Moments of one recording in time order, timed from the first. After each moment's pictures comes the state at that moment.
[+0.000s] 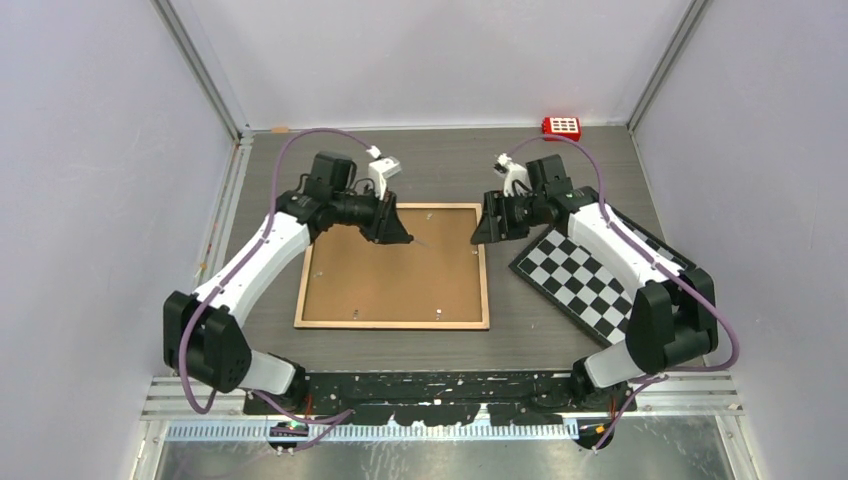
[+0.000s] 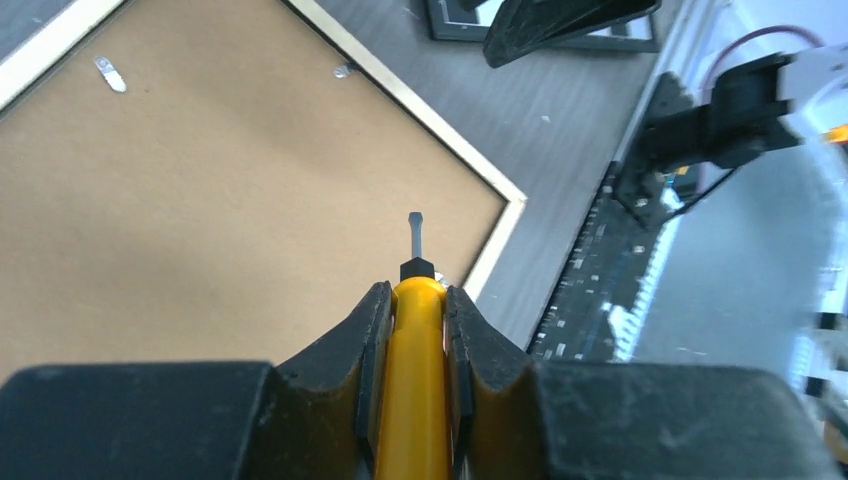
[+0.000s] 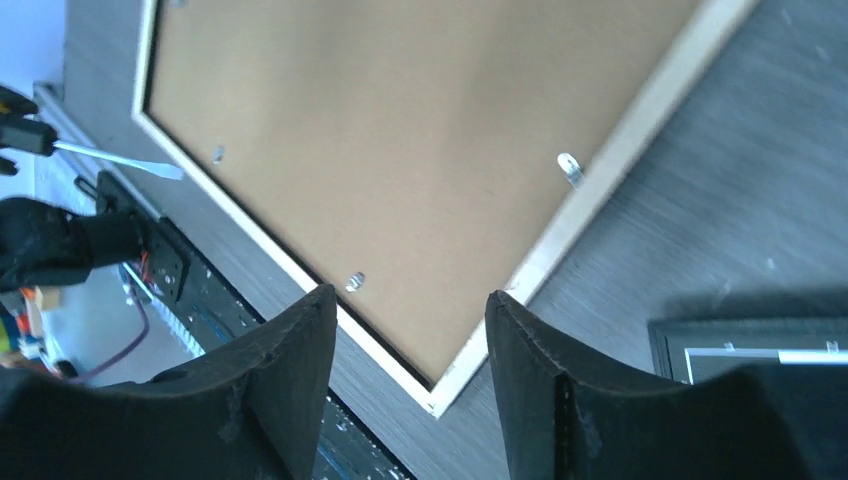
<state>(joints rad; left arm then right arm) -0.38 1.39 1.19 -0.55 0.79 0.01 0.35 1.47 1.16 -0.55 -0.58 0.16</state>
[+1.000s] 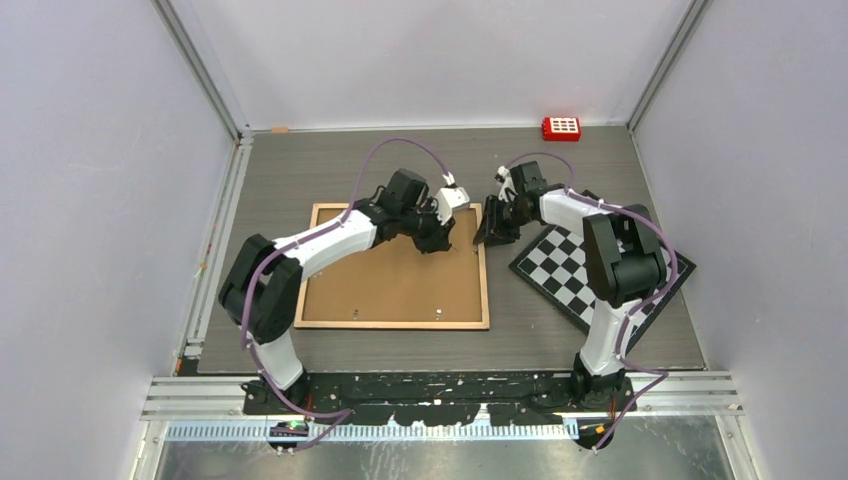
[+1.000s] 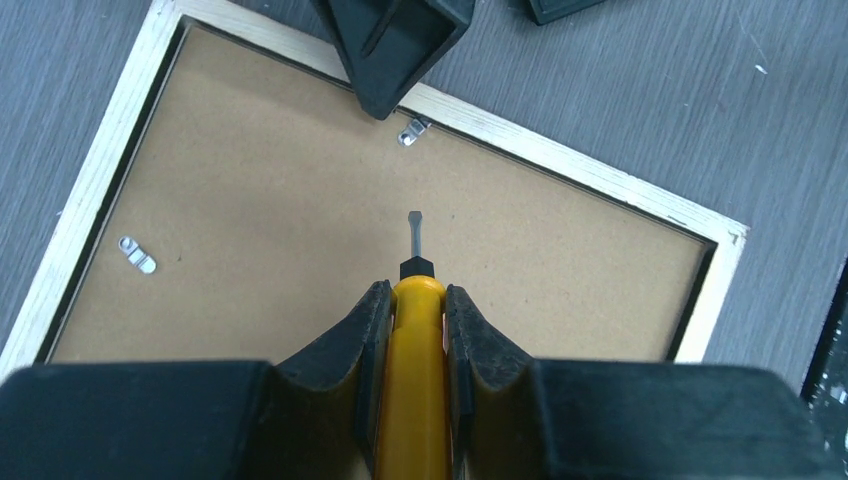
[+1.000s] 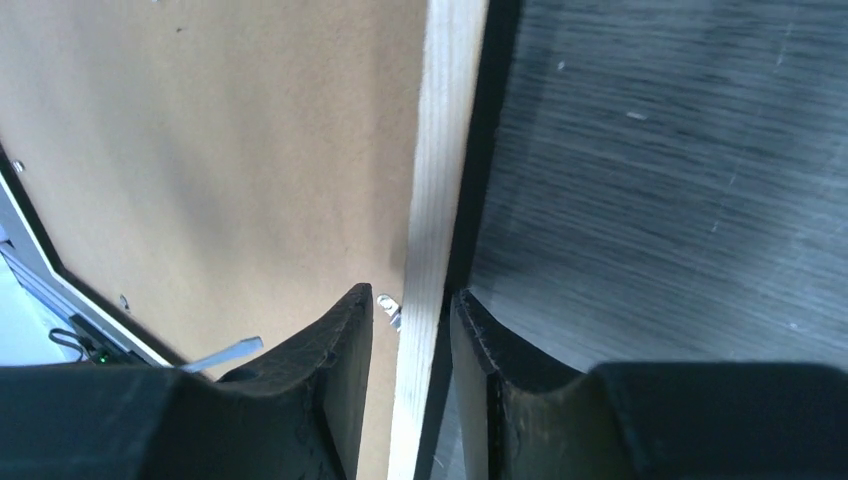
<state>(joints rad) -0.65 1.73 1.24 -0.27 0.49 0.31 0.26 1.89 1.20 -0.40 -0.46 0.35</state>
